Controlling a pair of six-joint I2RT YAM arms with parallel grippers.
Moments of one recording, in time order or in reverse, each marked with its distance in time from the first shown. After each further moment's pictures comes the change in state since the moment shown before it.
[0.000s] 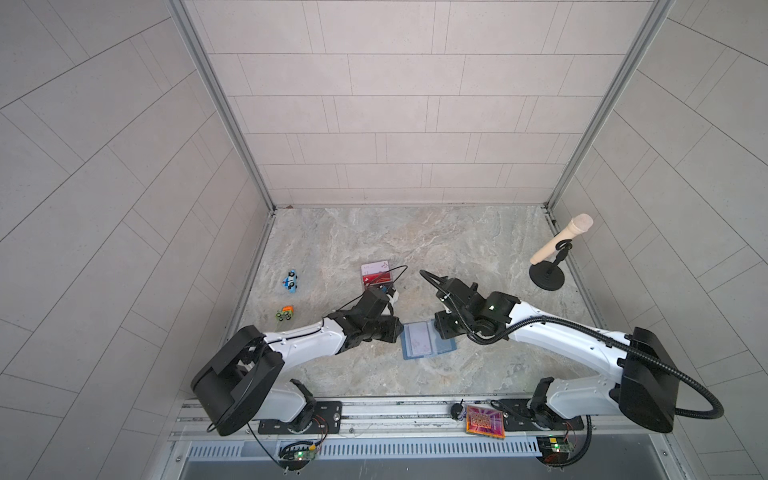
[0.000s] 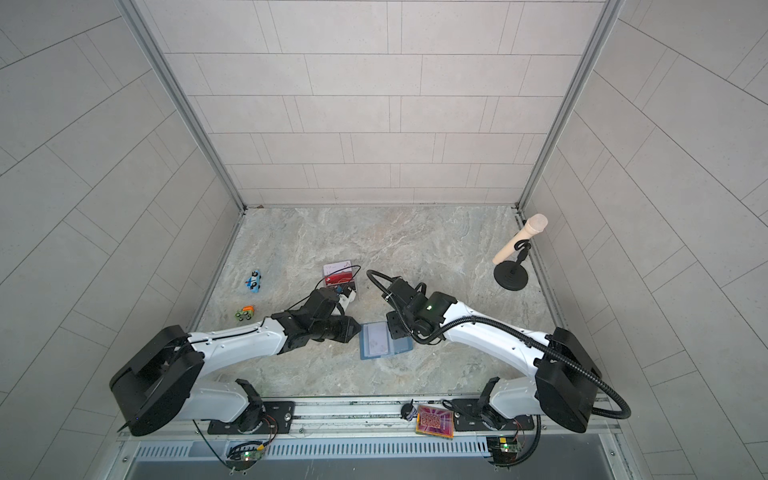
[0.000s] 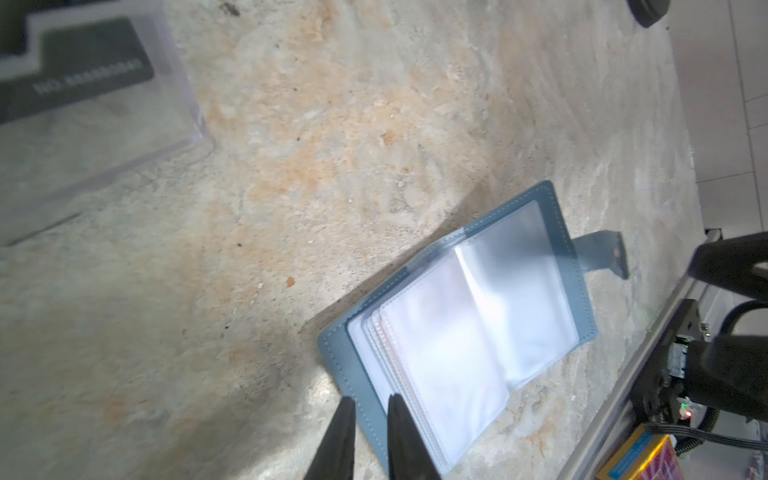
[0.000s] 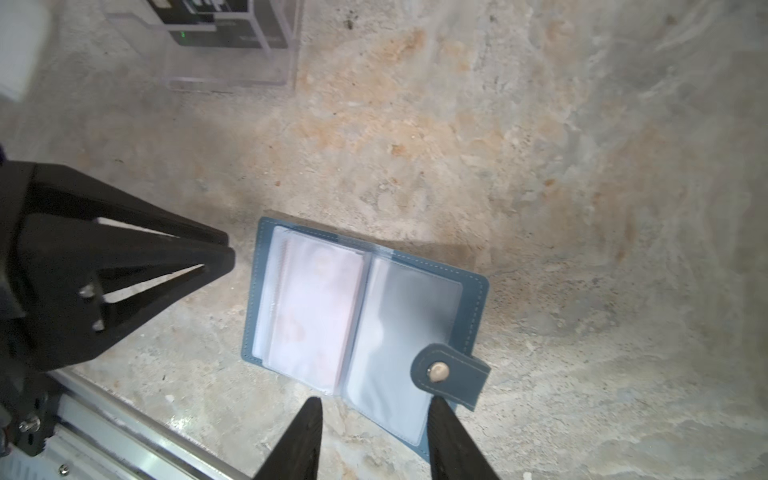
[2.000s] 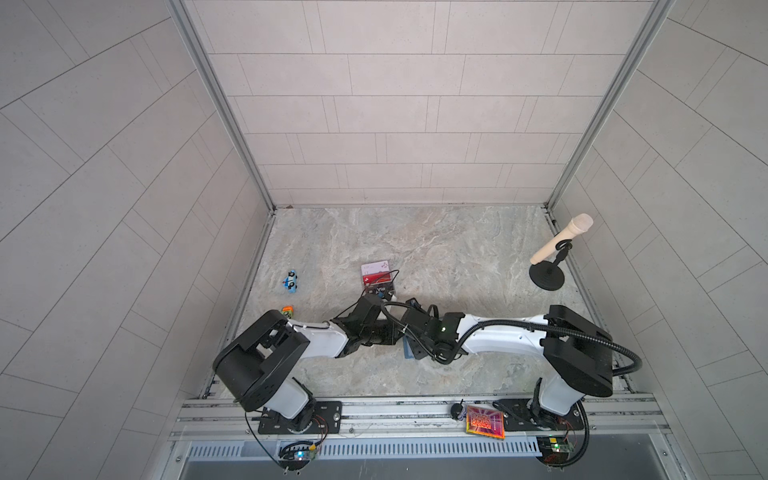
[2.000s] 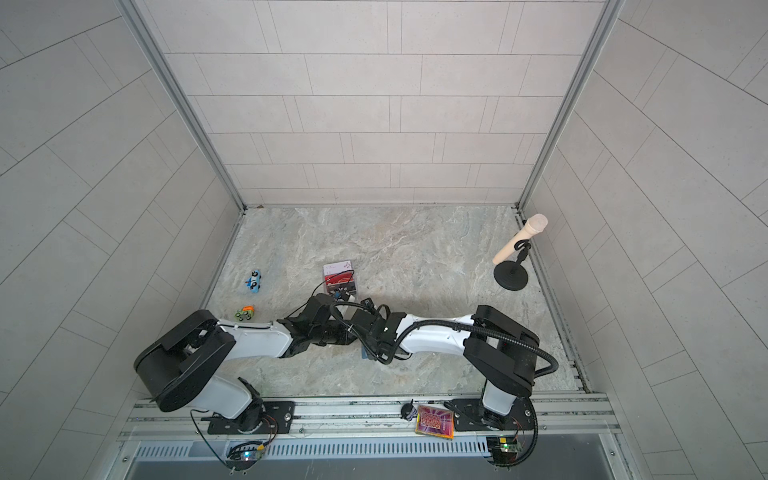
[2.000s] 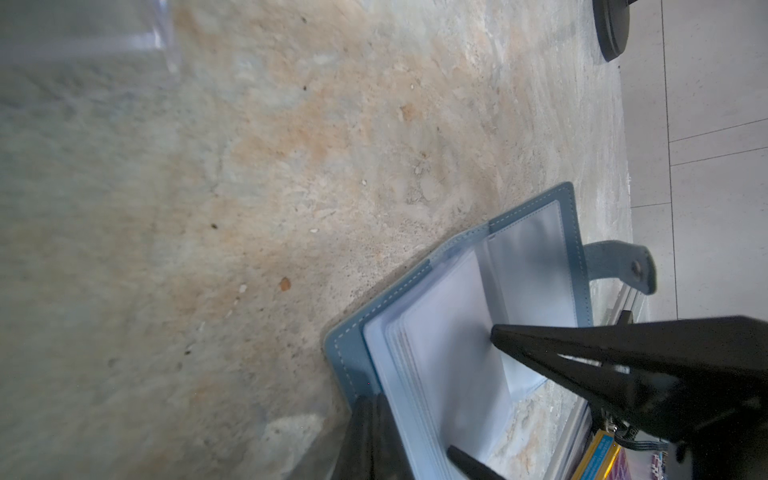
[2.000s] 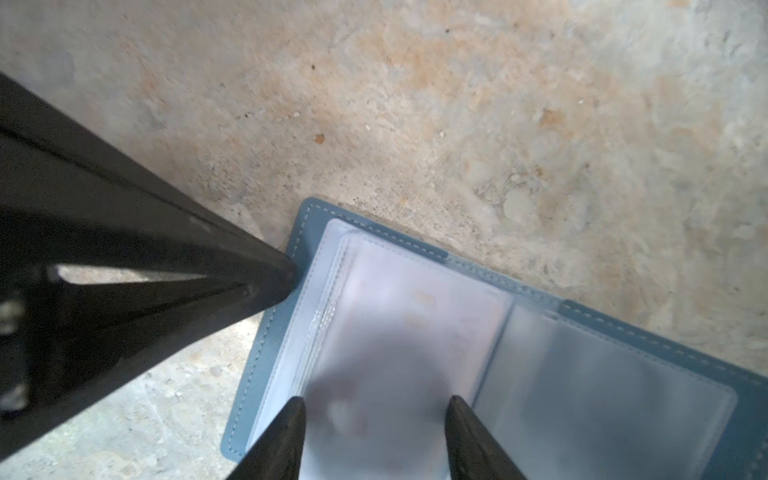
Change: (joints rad) left arm 0.048 0.144 -0.116 0.309 0.129 -0.108; right arm 0.216 0.345 0.031 0.192 0.202 0.048
